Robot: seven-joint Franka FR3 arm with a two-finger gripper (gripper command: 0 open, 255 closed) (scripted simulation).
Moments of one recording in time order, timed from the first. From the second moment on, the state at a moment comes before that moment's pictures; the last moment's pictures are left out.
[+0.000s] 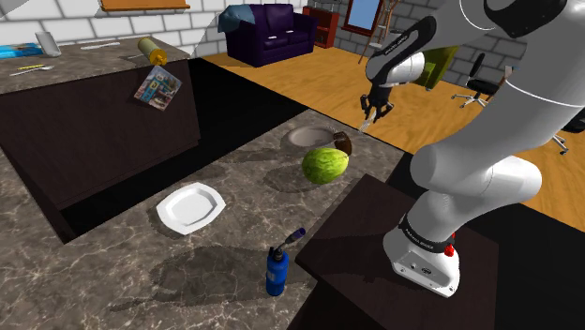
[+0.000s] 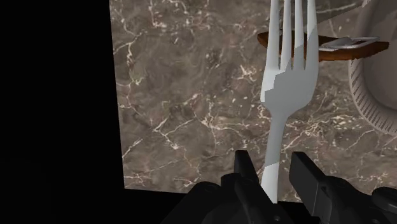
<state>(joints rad) -1.02 -0.01 0.22 -2.39 -0.16 2.48 0.83</state>
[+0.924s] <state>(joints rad) -1.02 0.15 0.19 -2.42 -0.28 2.66 0.93</state>
